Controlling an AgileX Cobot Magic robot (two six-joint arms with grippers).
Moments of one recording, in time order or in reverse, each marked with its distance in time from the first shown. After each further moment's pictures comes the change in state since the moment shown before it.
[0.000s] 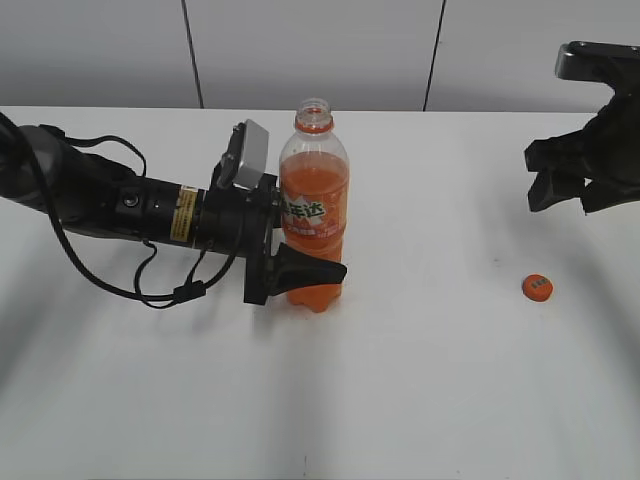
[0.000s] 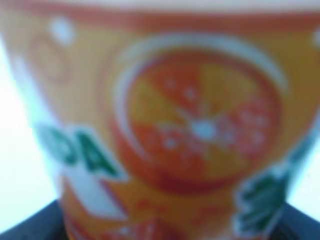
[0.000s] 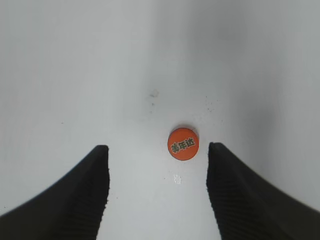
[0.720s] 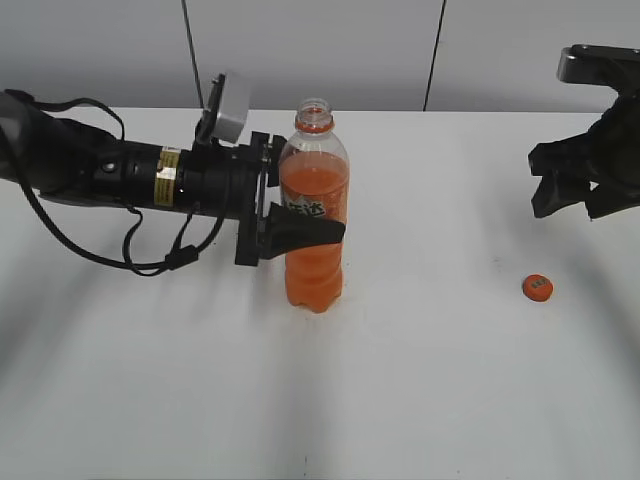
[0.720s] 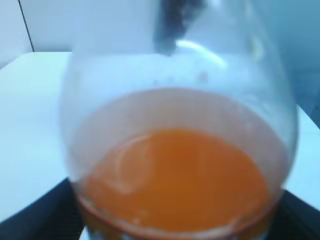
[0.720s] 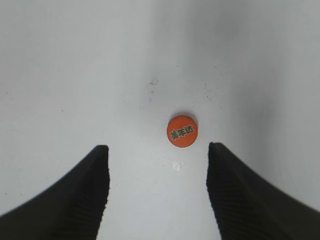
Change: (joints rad) left arm 0.017 -0.089 0.000 -0.012 -0.053 -0.032; right arm 0.000 -0.015 0.000 -0.002 0.042 0.000
